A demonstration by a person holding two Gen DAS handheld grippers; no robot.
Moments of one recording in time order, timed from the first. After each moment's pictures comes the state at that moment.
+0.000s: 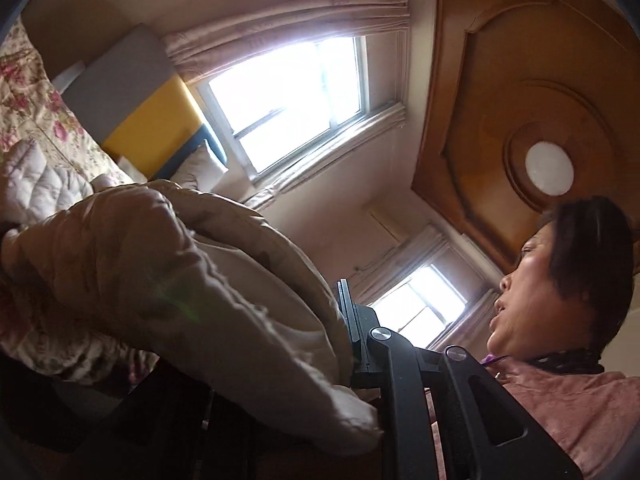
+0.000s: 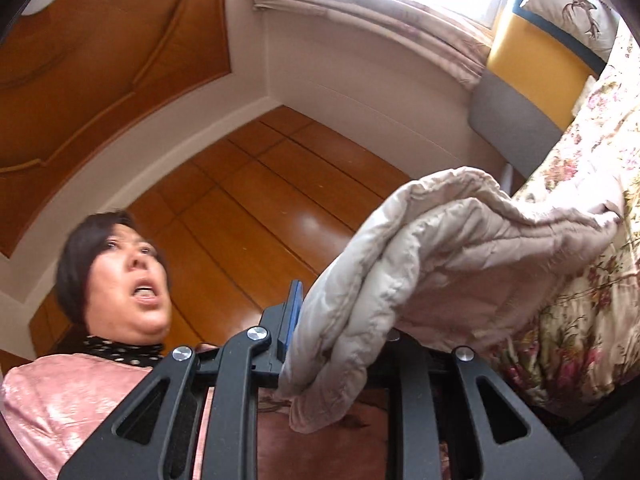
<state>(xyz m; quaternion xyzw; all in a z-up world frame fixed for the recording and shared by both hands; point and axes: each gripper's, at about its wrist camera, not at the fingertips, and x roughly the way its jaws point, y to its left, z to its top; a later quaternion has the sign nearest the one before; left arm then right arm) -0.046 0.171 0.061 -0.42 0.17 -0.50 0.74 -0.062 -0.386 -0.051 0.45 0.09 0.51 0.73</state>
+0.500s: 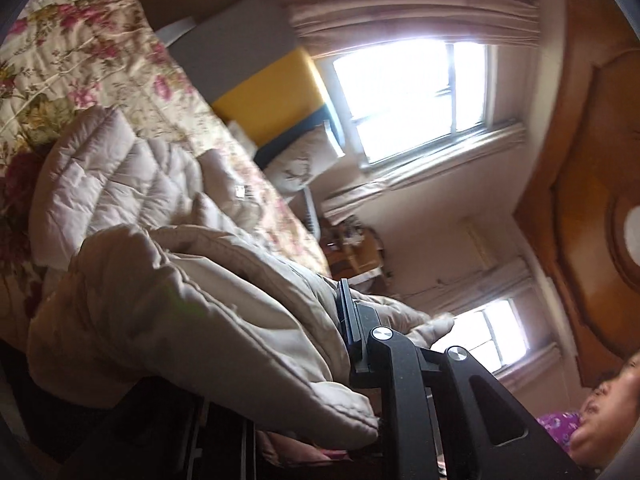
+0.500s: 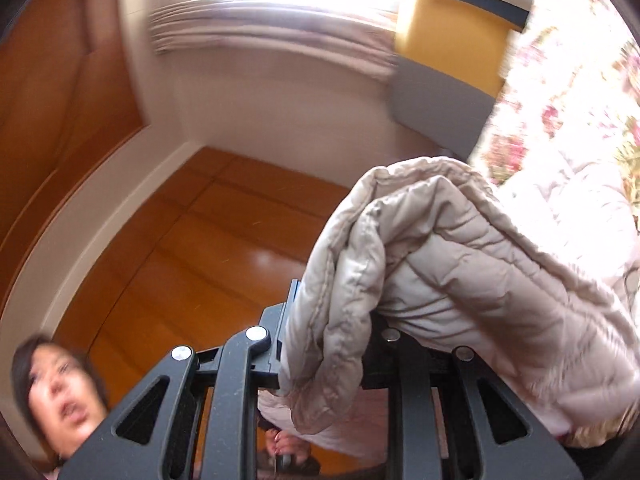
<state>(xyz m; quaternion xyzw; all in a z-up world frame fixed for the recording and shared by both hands) 0.080 0.172 0.002 -0.45 0.33 -0.34 0.76 0.098 -0.390 -0.099 0.55 0.20 0.39 0.71</state>
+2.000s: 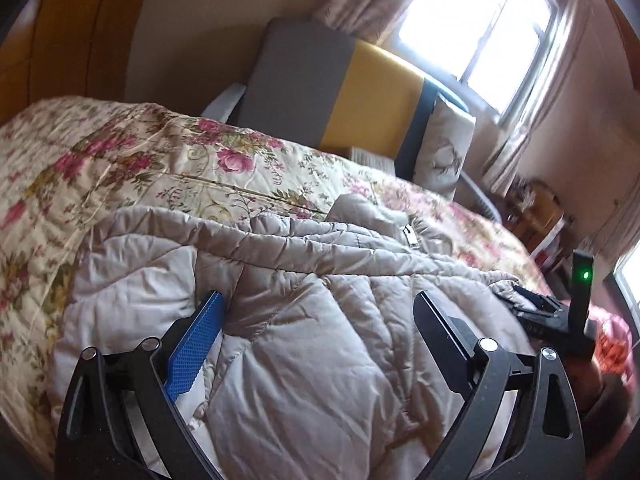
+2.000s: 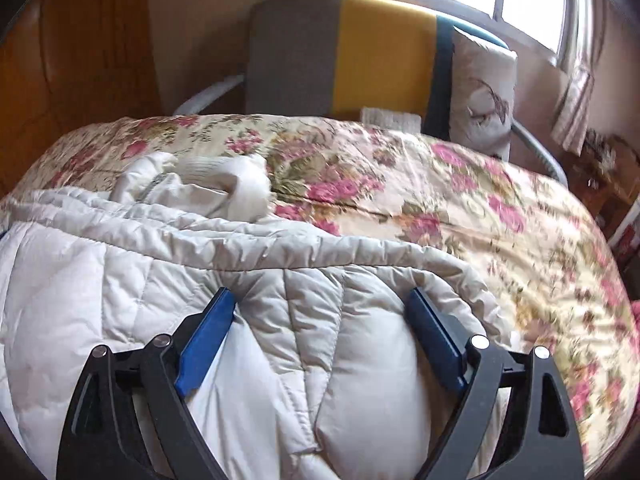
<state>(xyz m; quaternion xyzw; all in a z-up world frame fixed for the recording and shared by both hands) 0.200 0.090 -0.035 -0.14 0.36 -0.13 0.91 0.262 -0.257 -0.123 0.02 0.40 0.03 0.92</state>
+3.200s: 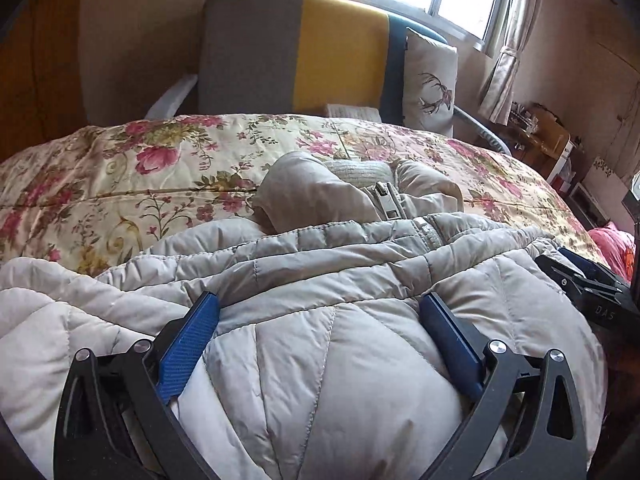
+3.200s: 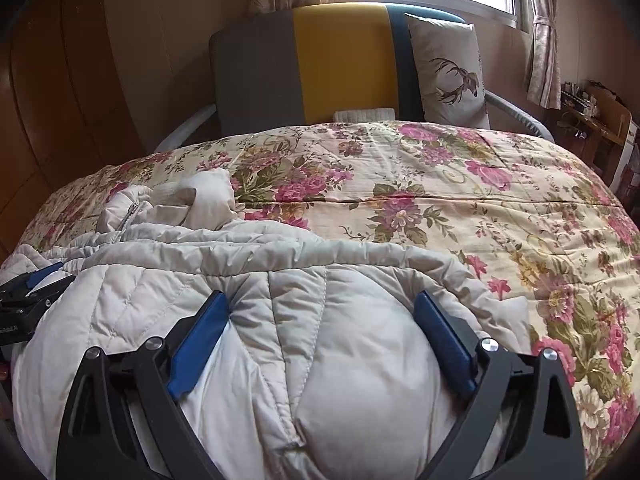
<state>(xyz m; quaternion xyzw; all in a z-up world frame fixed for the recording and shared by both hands) 0.249 0.005 -0.068 -0.03 0.39 -0.16 0.91 0.229 -0.267 -0.106 0.06 0.34 0.00 0.94</state>
